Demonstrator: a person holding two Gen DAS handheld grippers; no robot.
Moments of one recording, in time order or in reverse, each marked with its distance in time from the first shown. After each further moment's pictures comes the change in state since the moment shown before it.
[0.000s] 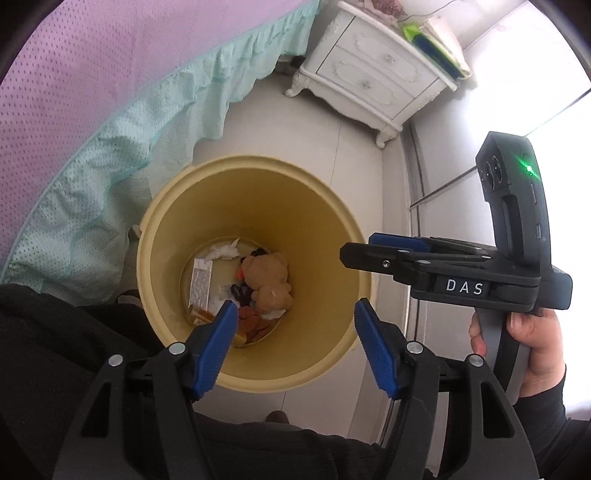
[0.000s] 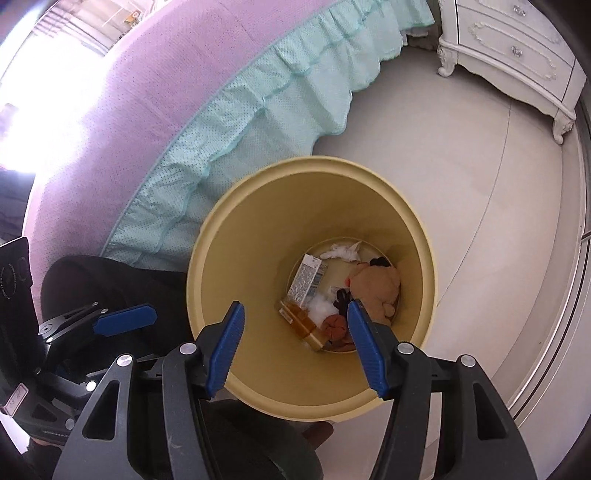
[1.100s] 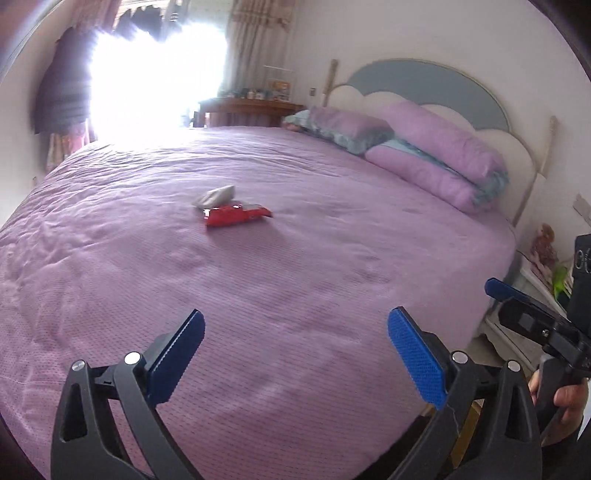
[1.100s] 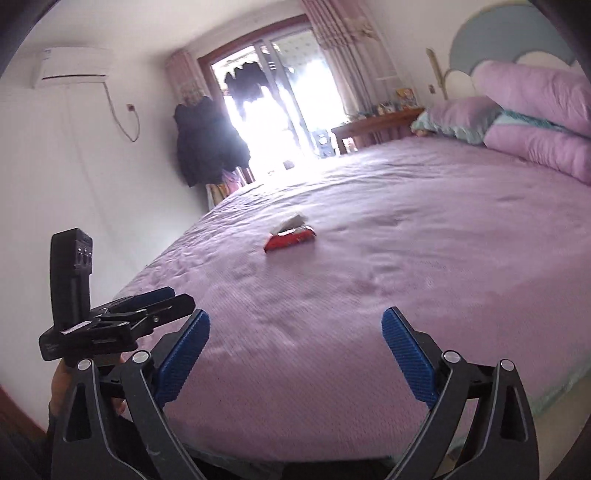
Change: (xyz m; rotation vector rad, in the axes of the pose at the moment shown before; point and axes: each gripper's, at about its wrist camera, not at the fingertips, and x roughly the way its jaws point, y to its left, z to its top) left arm -0.368 0.170 -0.090 -0.467 -0.804 0.664; right arm -0.076 0.382 0.077 -0.814 -0.404 0.561
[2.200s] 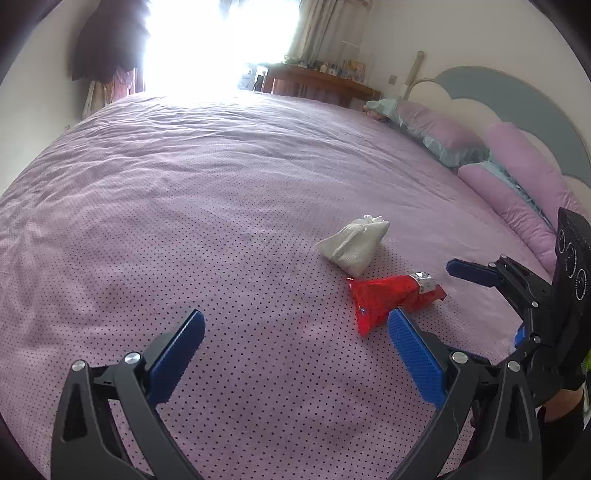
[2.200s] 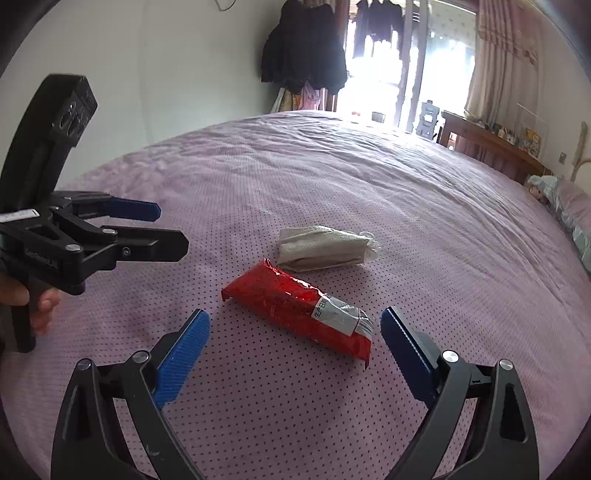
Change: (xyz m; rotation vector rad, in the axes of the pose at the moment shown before) left arm 0.163 0.162 0.094 -0.183 0.110 0.125; right arm 0.322 0.013 0.081 -0.574 0.309 0.082
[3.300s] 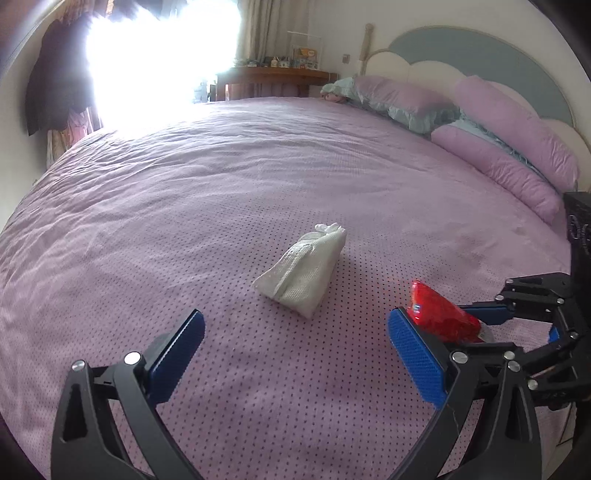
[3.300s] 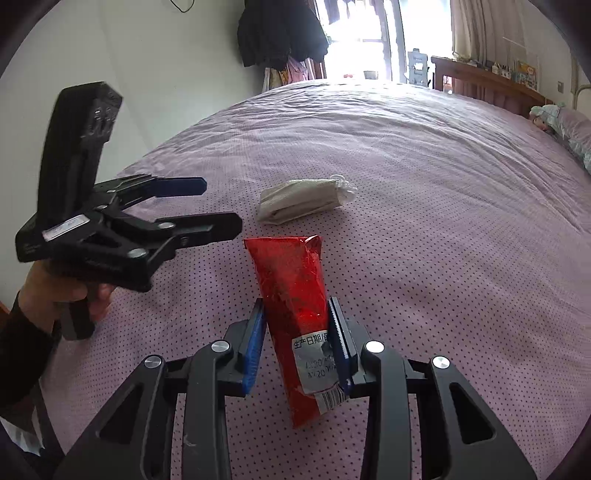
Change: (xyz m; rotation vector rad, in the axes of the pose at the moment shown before) left arm 0.047 -0.055 0.030 0.233 0.022 -0.018; right arm -0.034 -0.048 -0.034 0.271 0.103 0.167
